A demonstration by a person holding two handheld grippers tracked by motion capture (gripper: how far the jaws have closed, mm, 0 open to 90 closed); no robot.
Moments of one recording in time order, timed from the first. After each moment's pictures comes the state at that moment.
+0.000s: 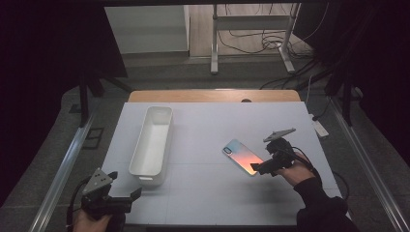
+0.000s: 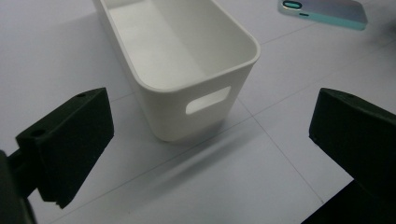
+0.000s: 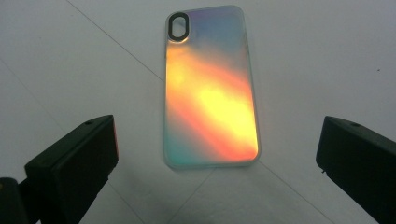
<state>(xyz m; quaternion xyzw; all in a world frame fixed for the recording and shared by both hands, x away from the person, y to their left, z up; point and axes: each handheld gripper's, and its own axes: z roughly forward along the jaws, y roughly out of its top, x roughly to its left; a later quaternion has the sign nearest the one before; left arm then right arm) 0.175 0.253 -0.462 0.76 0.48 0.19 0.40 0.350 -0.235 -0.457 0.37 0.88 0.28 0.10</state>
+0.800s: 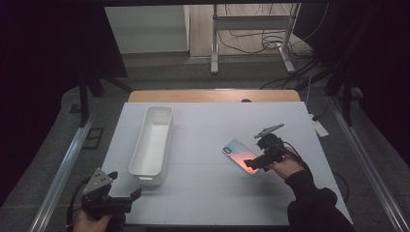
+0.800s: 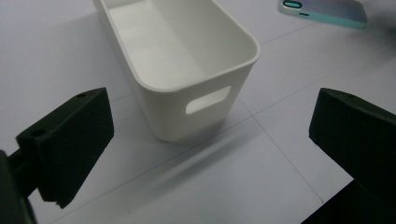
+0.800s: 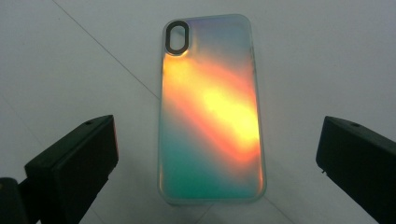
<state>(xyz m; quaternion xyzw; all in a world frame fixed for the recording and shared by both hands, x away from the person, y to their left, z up) 0.175 0.253 -0.462 0.76 0.48 0.19 0.40 0.371 -0.215 -0.466 0.36 0.89 0.27 0.09</state>
